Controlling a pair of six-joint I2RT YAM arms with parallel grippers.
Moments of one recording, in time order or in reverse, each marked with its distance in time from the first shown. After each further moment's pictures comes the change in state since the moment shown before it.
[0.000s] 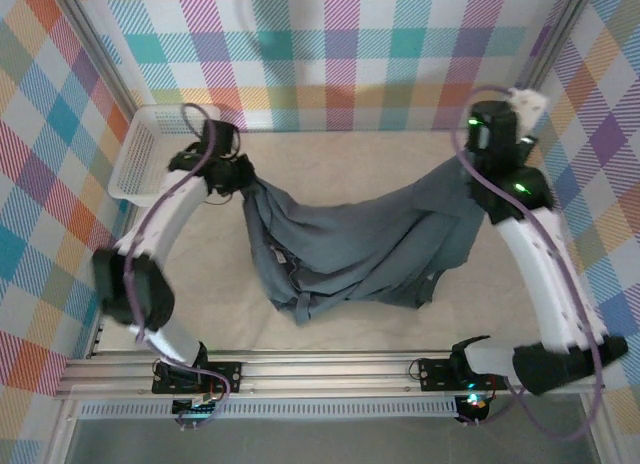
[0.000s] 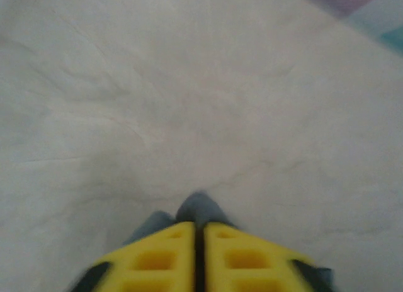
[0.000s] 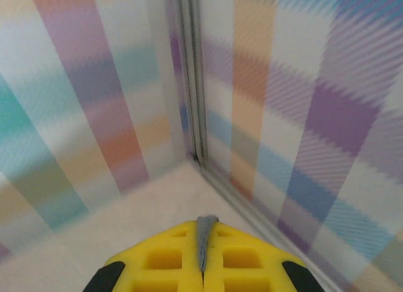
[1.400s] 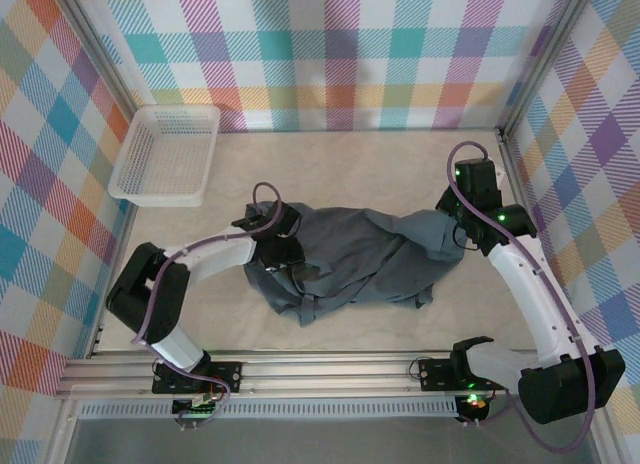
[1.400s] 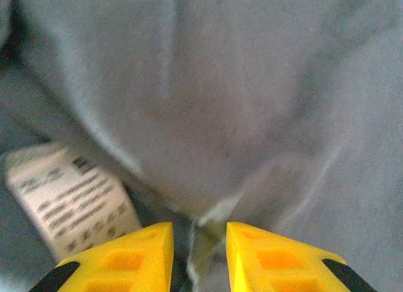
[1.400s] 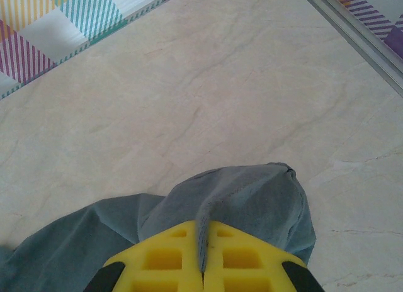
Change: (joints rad) left arm -0.385 -0.126 -0.567 0.227 0.026 -0.235; right arm -0.056 -0.192 -0.420 -0.072 -0.521 0.243
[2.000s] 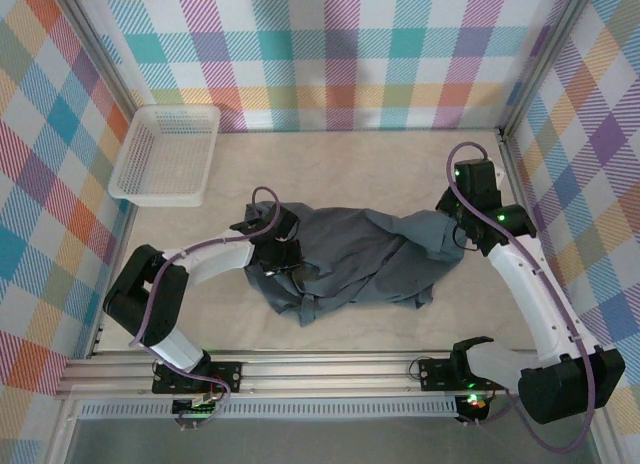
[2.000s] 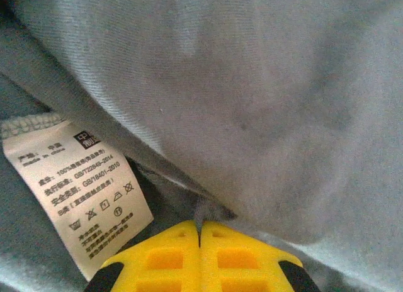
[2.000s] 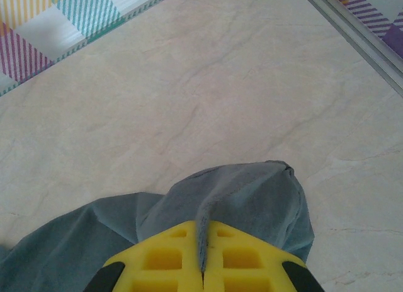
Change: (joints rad) left arm 0.003 -0.005 -0.018 0.002 0.027 0.005; right arm 0.000 0.000 0.003 -0.015 0.006 0.007
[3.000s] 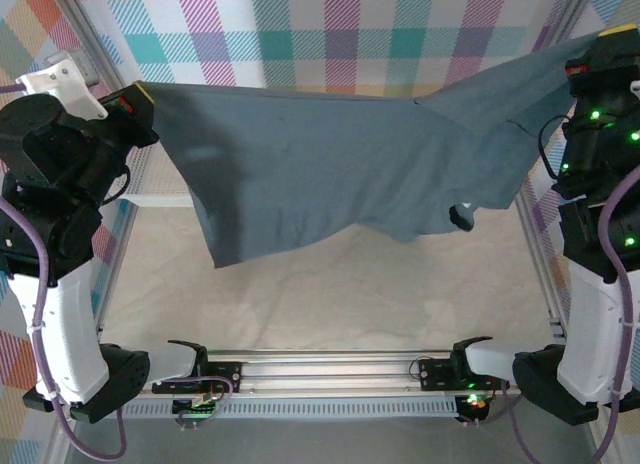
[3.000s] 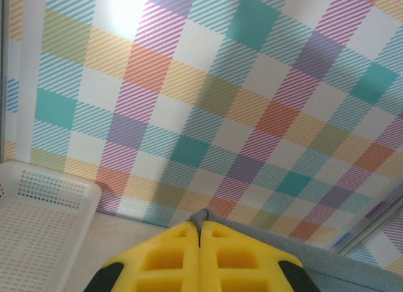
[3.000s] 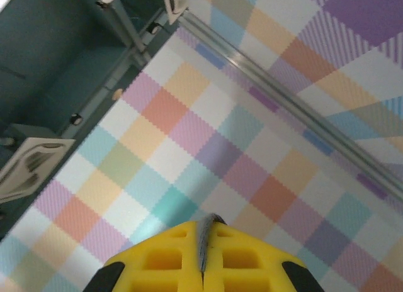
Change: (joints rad) left arm 0.389 -0.334 1.308 -0.504 -0.228 0.394; right arm -0.008 0.106 1.005 0.289 0.242 0.095
